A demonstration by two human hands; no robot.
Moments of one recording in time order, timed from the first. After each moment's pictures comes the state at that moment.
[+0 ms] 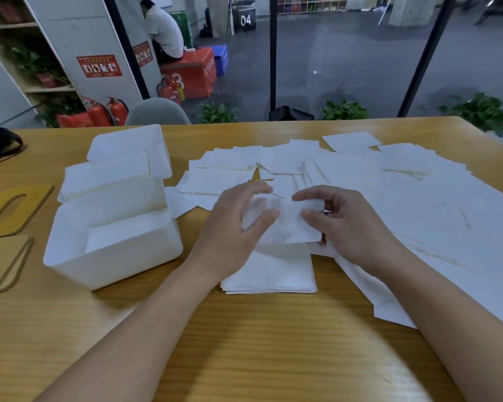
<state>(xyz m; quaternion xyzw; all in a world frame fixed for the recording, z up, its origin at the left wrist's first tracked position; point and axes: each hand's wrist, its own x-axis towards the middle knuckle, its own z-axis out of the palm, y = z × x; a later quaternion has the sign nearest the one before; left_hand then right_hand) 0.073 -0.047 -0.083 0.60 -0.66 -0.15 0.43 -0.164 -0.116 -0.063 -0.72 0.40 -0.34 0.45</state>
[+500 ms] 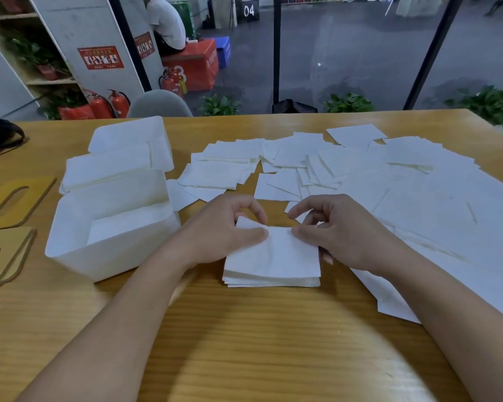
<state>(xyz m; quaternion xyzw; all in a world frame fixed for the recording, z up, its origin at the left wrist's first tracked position) 0.101 -0.039 -0.061 0.63 -0.65 -0.32 0.28 -0.163 -0.111 -0.068 -0.77 0.39 -0.23 0.45</state>
